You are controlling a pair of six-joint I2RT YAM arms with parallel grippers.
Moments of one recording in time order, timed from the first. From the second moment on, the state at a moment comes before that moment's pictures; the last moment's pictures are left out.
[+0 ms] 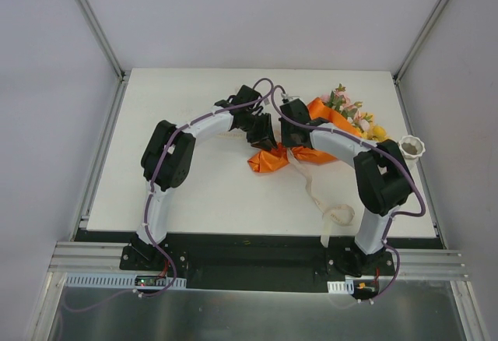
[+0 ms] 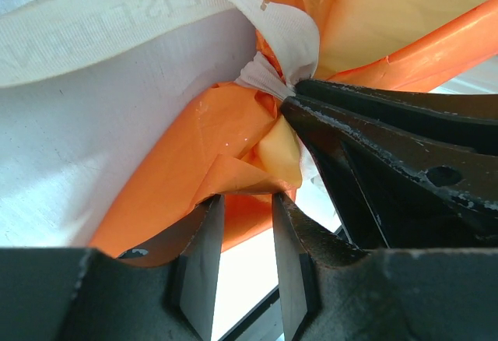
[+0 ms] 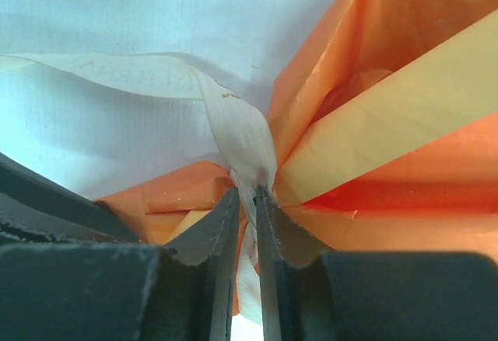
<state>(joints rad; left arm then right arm) -0.58 2.15 1.66 -0.49 0.56 -0.68 0.55 1.83 1.24 -0.35 0.19 0.36</state>
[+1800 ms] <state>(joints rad) -0.58 2.21 1.65 -0.48 0.55 -0.72 0.57 1.61 1.12 -0.17 0.22 0.51</state>
